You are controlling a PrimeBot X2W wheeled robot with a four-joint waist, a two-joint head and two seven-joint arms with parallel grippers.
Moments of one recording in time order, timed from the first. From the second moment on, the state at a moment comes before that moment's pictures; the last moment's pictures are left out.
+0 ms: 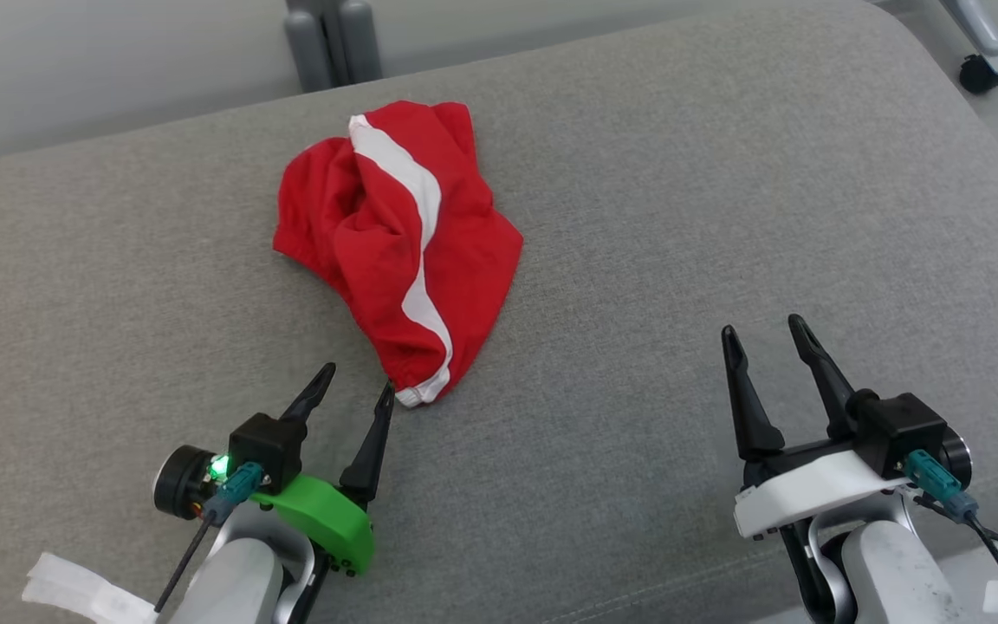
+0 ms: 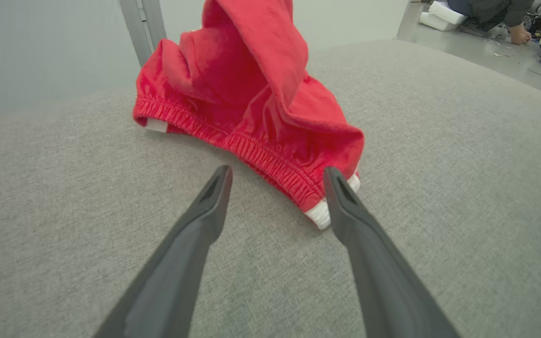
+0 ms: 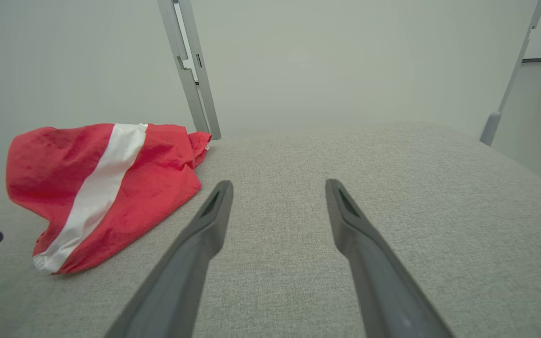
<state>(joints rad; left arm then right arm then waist) -0.30 0.16 -0.40 0.50 -0.29 -0.13 -0.26 -0.14 -0.05 0.10 0.19 0.15 0.13 -0.26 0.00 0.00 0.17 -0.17</state>
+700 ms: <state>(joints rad) -0.40 0.13 -0.46 0.66 -0.38 -0.13 -0.26 -0.15 -0.05 0.08 0.18 0.15 0.13 -0.26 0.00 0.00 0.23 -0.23</state>
